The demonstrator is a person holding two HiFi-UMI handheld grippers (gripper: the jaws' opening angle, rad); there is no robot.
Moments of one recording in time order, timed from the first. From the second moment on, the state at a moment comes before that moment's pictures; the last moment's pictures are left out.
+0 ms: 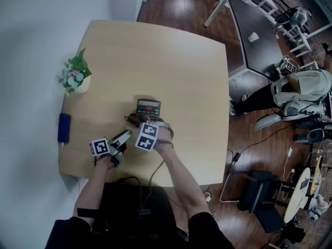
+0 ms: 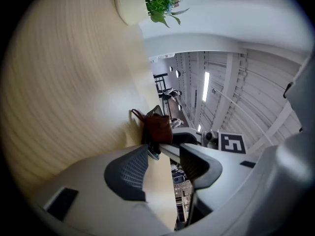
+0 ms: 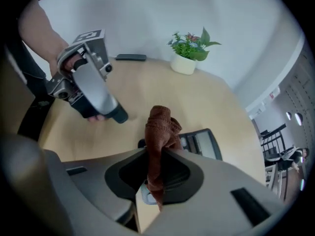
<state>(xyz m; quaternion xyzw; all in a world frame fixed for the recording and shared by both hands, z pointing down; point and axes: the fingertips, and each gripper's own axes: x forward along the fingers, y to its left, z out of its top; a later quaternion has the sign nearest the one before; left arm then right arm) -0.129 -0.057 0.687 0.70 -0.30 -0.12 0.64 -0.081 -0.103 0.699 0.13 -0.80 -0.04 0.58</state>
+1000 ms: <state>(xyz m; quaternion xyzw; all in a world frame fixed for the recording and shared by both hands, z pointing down) -0.130 -0.063 0.690 0.71 -0.29 -0.12 0.64 -0.080 -0.040 0.719 0.06 -0.77 -0.06 0.63</state>
